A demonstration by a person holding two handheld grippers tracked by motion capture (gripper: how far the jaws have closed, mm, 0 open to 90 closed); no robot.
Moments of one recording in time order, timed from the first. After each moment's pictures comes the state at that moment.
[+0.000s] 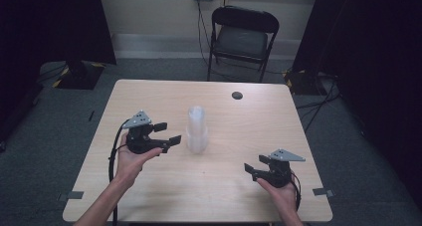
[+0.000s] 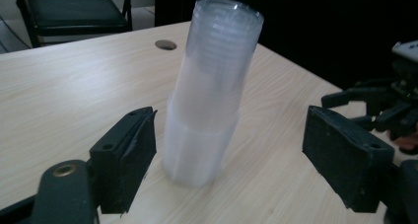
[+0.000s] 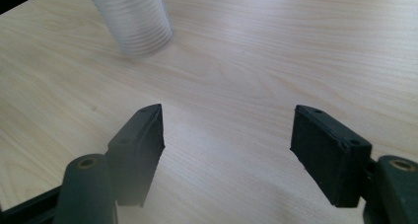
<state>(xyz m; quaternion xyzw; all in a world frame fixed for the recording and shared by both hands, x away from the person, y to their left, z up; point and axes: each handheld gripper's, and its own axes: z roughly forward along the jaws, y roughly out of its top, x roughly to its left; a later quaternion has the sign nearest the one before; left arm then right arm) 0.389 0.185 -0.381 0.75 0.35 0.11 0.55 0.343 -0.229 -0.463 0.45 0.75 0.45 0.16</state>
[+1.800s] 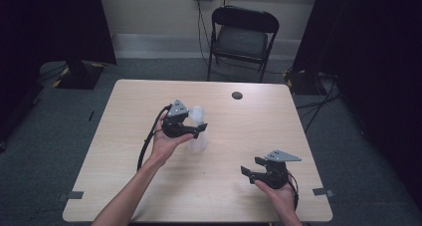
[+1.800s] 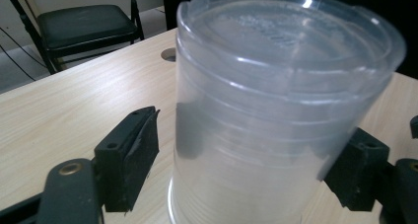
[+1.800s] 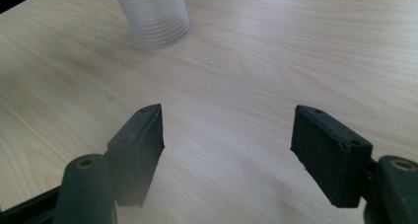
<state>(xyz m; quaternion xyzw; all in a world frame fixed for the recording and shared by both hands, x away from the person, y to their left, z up) 0.457 0.109 -0.409 0.78 0.31 0.18 0.50 0.342 -0.221 -0.465 0.44 0.77 0.45 0.14</state>
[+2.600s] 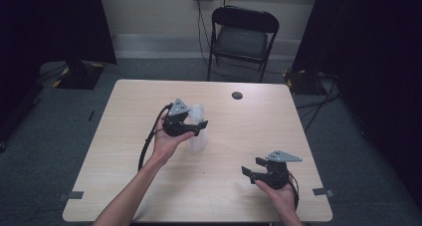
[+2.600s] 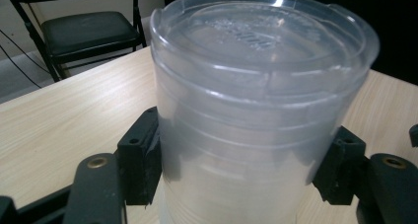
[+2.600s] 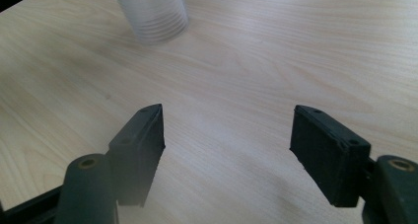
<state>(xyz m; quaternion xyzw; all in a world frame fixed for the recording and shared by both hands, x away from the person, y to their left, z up) 0.456 0.107 -0.403 0.78 0.31 0.18 0.52 0.342 -0.224 -0.467 0.44 0.77 0.45 0.14</state>
